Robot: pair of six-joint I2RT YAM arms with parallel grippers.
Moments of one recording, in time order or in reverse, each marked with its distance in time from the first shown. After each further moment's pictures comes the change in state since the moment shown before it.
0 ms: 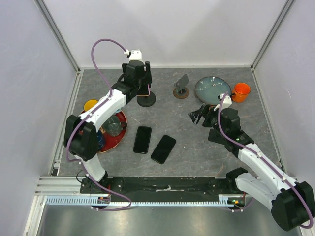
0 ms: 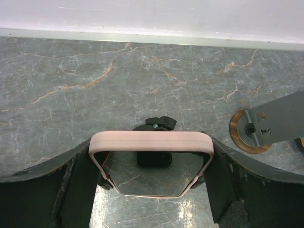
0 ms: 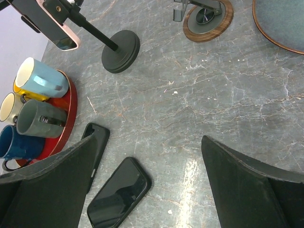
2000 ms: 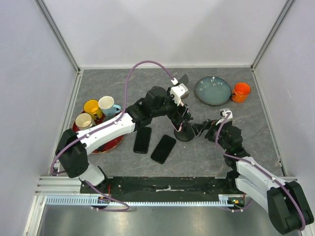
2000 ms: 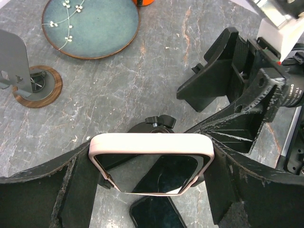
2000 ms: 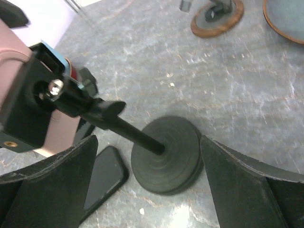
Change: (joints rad) left arm -0.387 -0.203 -0.237 0.081 0.612 0.262; right arm -0.079 -0.056 -0.389 0.466 -0.150 -0.059
